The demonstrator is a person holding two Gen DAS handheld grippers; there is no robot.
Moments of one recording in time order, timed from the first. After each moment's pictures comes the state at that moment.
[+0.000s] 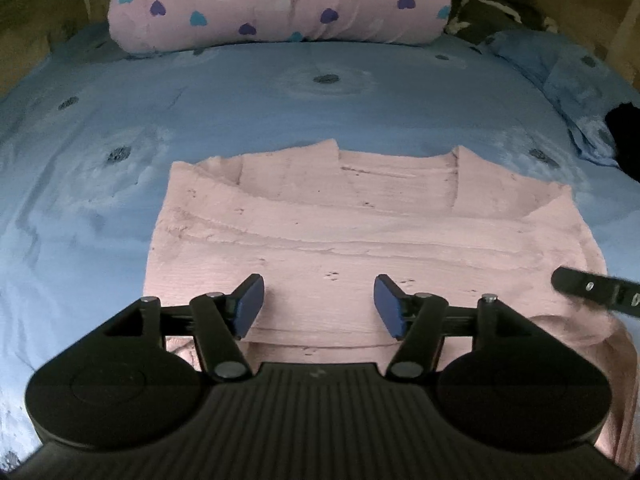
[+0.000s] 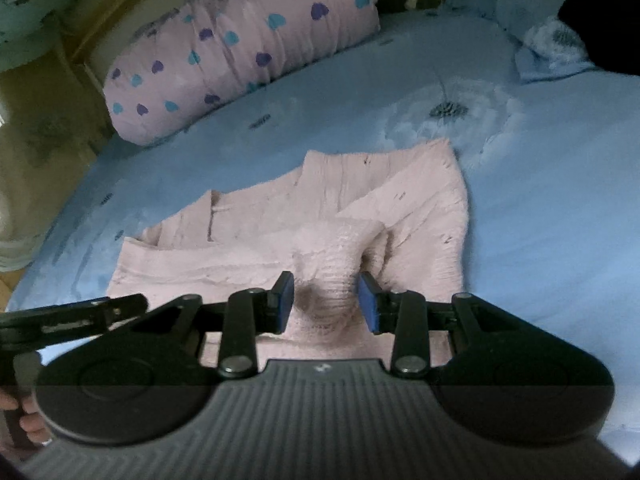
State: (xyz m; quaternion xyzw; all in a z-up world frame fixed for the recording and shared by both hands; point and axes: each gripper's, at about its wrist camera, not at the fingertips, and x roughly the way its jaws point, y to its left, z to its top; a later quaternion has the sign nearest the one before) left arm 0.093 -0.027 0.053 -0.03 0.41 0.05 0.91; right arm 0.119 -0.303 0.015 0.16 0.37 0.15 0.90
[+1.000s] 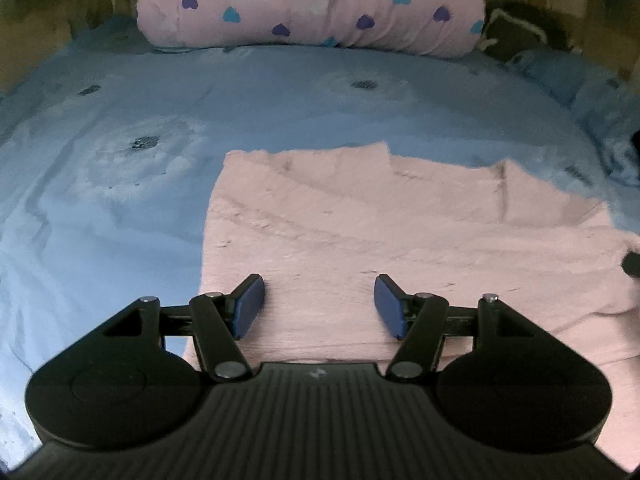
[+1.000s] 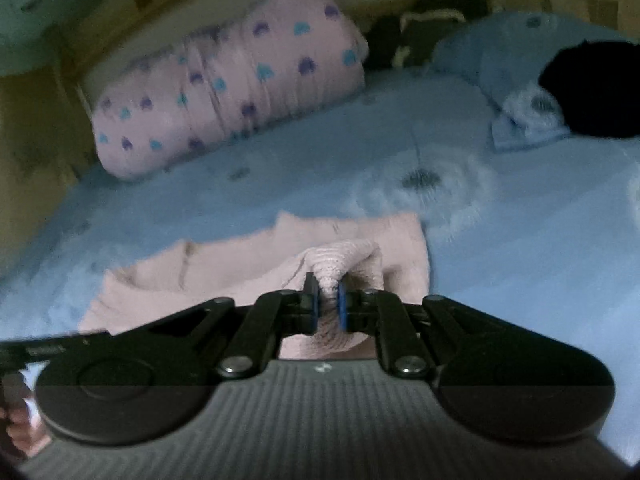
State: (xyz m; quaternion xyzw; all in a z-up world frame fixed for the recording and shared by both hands) left arm 0.099 0.006 0.027 -0.04 0.39 0.08 0.91; right arm 0.123 -0.317 0.028 0.13 0.30 0.11 0.94
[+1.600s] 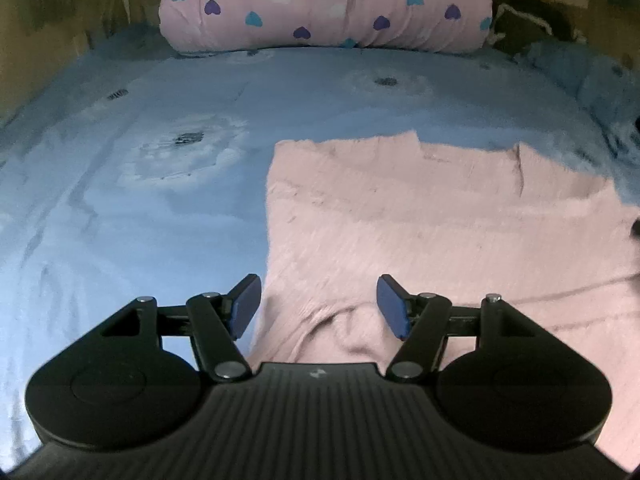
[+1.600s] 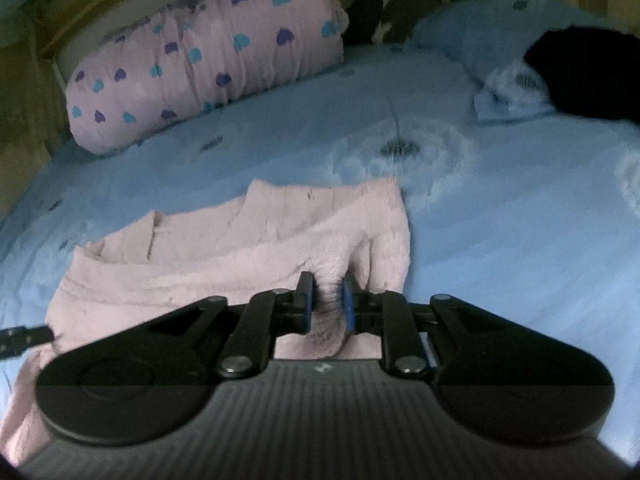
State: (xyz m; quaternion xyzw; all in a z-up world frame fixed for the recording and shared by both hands) left arm 0.052 0.025 0.038 -0.01 0.39 0.10 0.91; right arm 0.122 -0.312 0.018 0.10 0.32 0.08 0.94
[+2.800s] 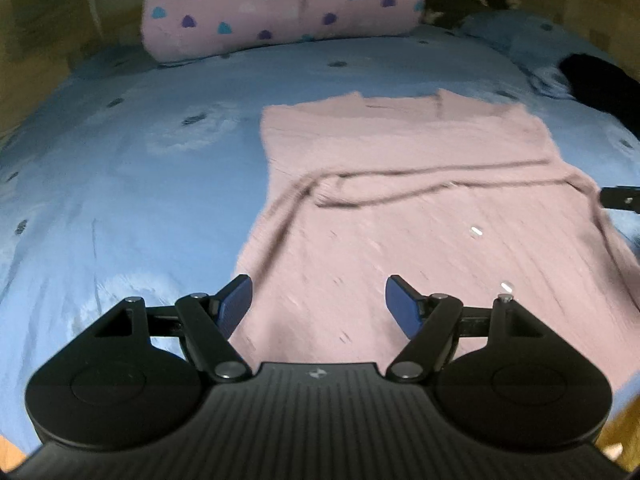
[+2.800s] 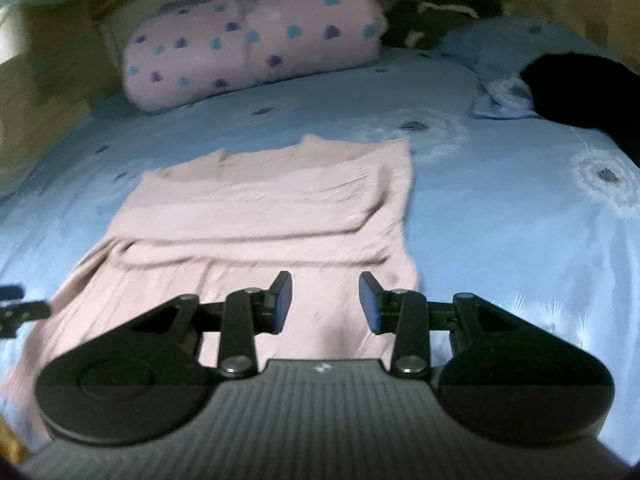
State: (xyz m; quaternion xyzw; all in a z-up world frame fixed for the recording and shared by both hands) left arm -0.114 0.003 0.072 0.03 0.40 0.03 0.92; right arm -0.019 -0.306 0.048 0.04 0.33 0.13 0.93
